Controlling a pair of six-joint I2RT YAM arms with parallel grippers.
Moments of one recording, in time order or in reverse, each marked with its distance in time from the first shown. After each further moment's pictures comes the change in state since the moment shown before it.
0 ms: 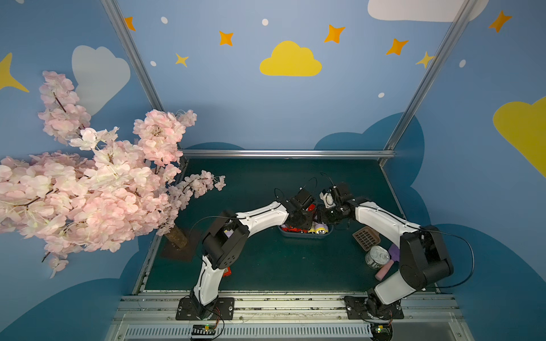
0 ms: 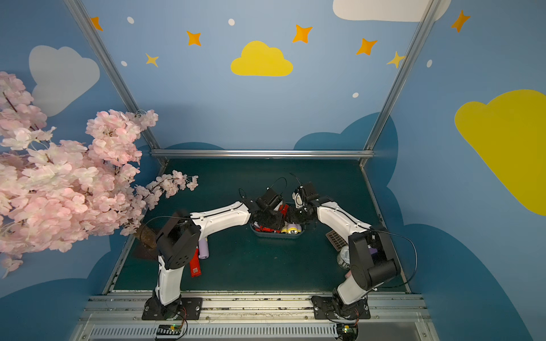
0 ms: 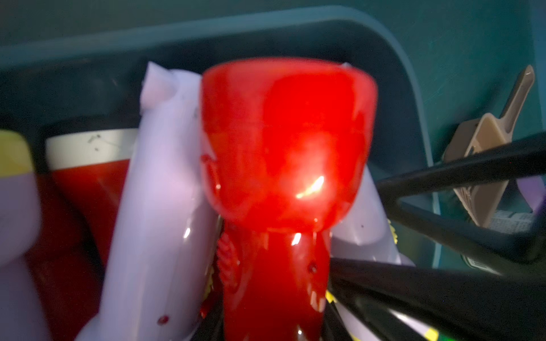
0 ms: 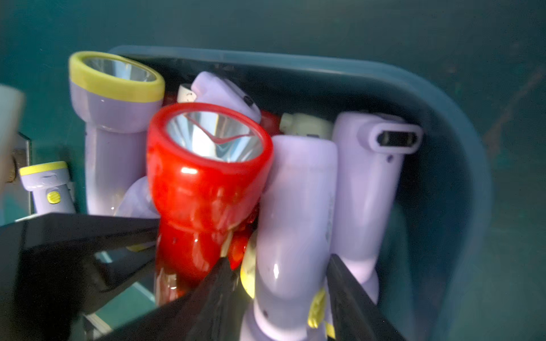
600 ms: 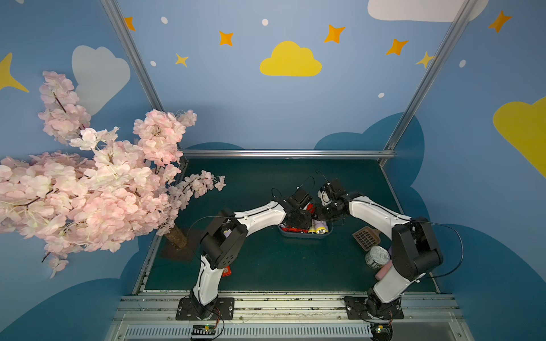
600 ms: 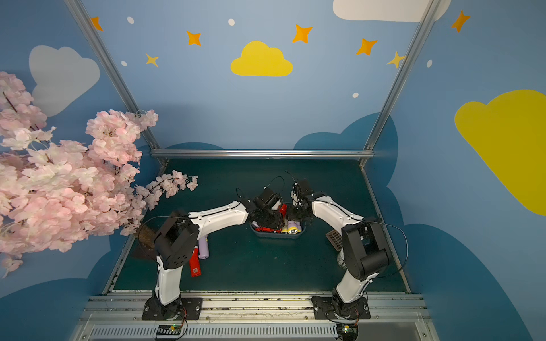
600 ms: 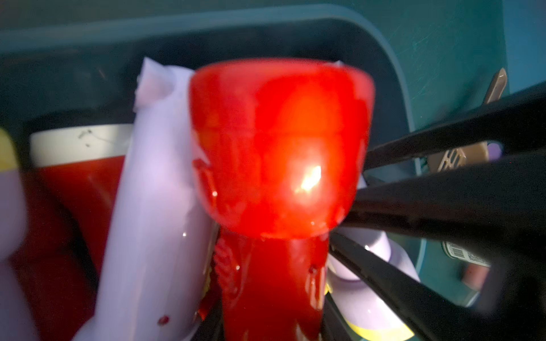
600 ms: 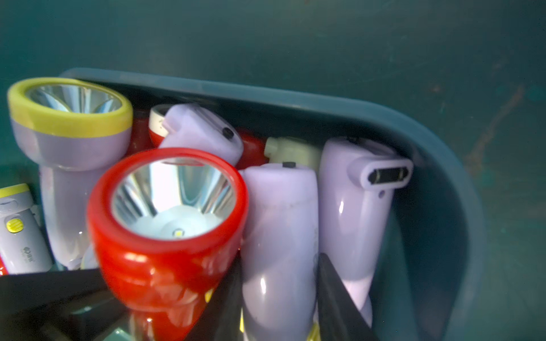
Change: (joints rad) left arm 0.021 -0.011 -0.023 0.028 0.062 0.004; right arm 0.018 0.076 0.086 -0.061 0.095 0.021
